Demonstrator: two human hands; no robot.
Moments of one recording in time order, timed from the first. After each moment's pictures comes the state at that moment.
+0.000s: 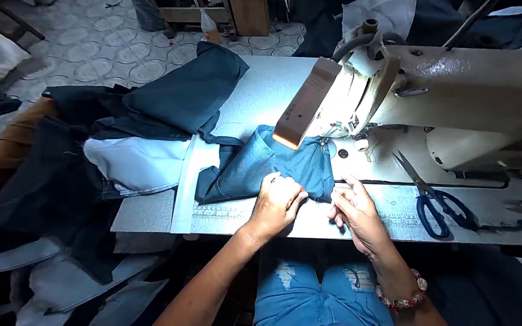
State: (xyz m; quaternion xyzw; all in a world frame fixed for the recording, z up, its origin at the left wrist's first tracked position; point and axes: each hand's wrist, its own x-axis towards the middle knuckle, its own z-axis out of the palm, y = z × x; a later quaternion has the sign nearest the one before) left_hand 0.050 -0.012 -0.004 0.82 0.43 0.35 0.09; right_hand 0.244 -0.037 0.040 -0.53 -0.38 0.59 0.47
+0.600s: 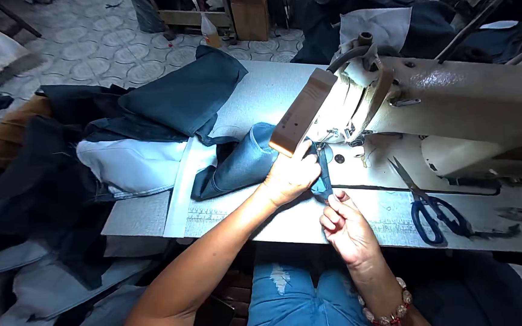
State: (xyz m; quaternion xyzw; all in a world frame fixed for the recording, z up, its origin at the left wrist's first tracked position) left_hand 0.078 0.056 0.017 0.89 0.31 0.32 -0.13; right_hand 0.223 -0.038 0.056 -0.42 -0.04 0.71 0.57
